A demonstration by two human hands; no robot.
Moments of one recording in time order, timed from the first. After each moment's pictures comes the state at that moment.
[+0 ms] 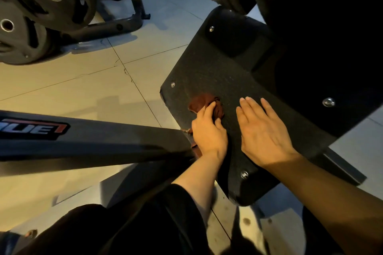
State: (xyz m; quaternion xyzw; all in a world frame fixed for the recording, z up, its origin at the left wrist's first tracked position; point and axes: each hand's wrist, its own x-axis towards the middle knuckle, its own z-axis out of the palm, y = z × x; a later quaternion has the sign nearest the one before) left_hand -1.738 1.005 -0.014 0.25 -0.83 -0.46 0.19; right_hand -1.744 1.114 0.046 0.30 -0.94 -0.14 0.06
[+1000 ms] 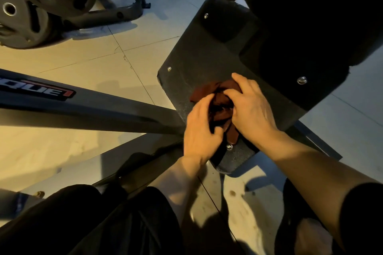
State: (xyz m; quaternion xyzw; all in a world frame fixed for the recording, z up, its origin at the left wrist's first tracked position) left_hand -1.667 1.014 -0.011 0.09 -0.87 -0.45 0.19; right_hand -1.734 1.127 0.047 0.31 -0.93 0.14 0.14
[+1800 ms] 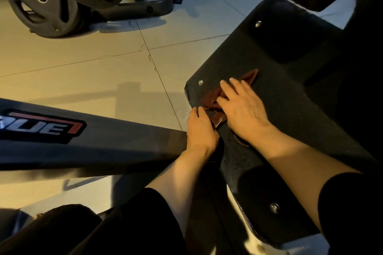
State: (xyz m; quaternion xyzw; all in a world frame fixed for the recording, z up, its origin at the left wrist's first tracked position) left_hand -1.757 0.910 -0.031 0.26 -0.89 -0.38 0.05; right_hand -1.831 0.998 0.016 0.43 -0.89 -0.13 0.10
